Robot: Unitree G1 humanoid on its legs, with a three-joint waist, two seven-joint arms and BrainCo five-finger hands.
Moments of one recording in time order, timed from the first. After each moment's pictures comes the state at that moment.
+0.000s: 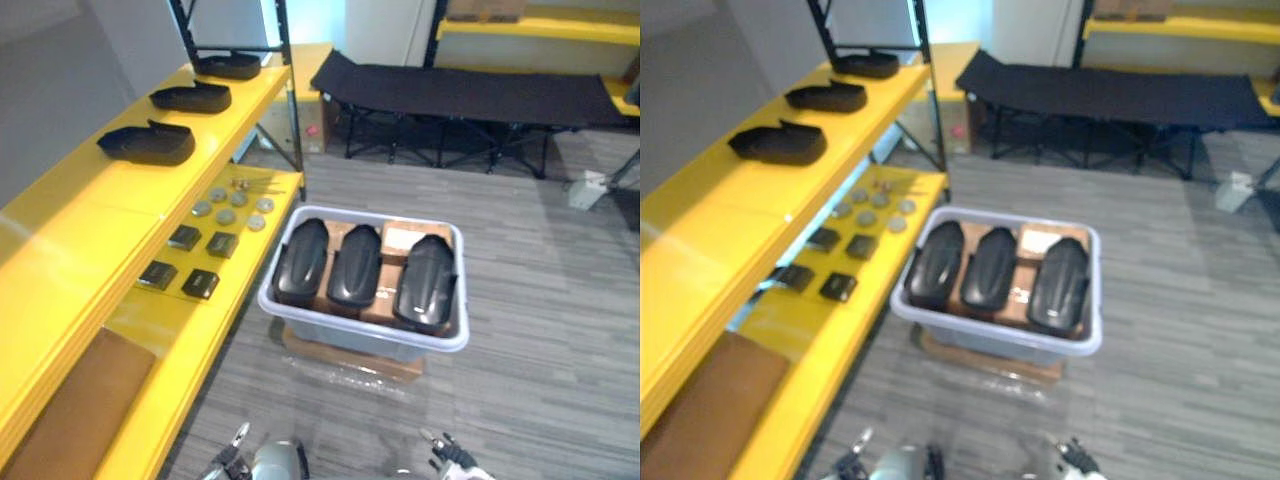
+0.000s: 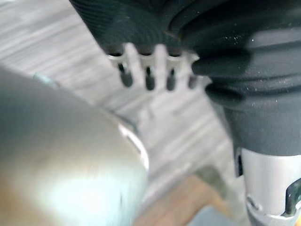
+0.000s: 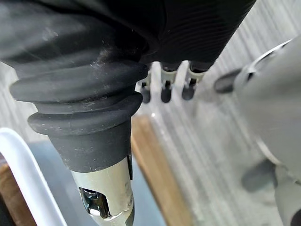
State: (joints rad) left arm 0.05 0.03 0.34 1.01 -0.34 0.17 0.13; right arm 0.07 -0.05 -0.35 1.04 0.38 0.00 0.13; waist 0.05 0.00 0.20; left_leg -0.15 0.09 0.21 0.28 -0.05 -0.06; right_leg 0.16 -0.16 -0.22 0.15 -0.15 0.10
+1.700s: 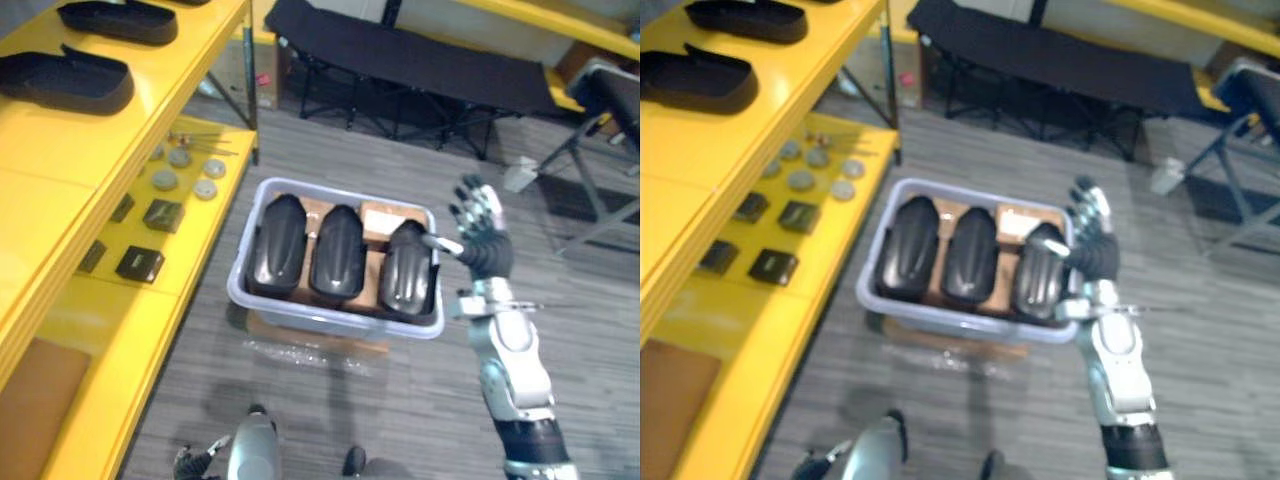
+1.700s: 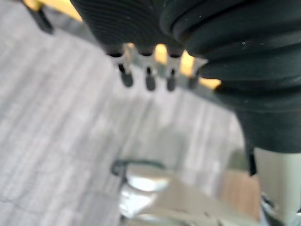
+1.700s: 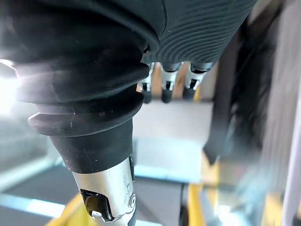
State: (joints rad) left arm 0.18 0.14 0.08 0.94 -0.19 -0.01 0.29; right arm -0.12 -0.27 -0.11 -0.12 0.32 -0.10 -0.18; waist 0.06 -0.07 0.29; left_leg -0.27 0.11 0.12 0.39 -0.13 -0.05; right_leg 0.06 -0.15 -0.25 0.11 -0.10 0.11
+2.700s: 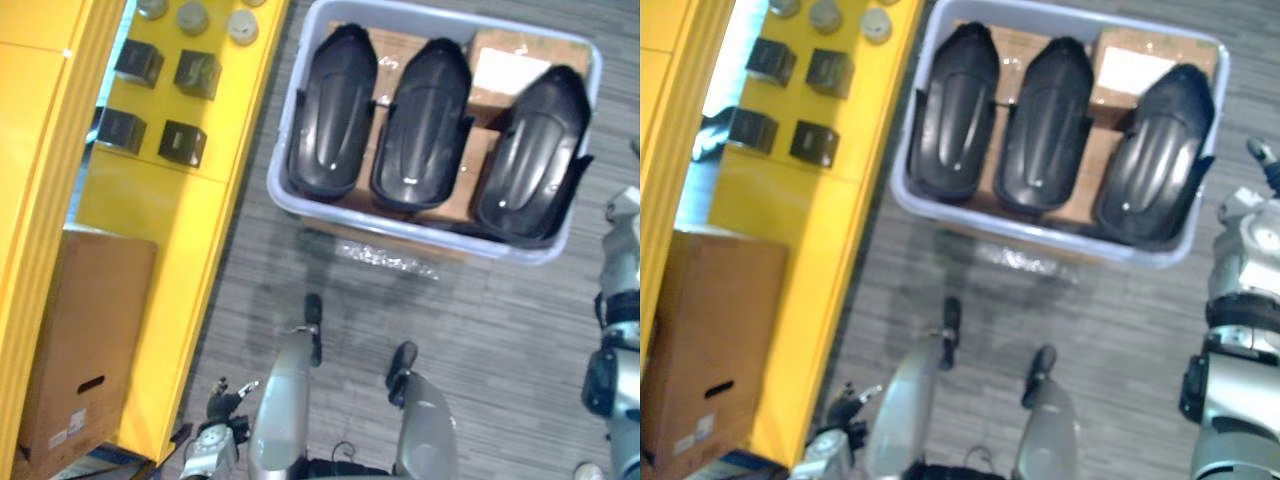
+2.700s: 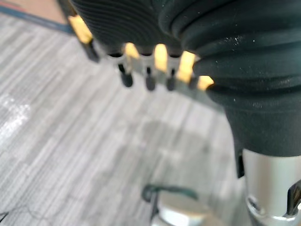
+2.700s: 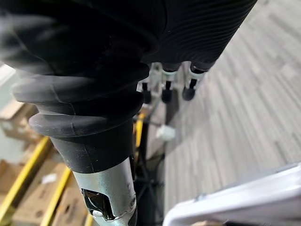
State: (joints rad) left arm -0.04 0.11 -0.06 0.94 -0.36 -0.11 0.23; right arm -0.83 -0.79 -0.25 0.86 0.50 -0.06 -0.47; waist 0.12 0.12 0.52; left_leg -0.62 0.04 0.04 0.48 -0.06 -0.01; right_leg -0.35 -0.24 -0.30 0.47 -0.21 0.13
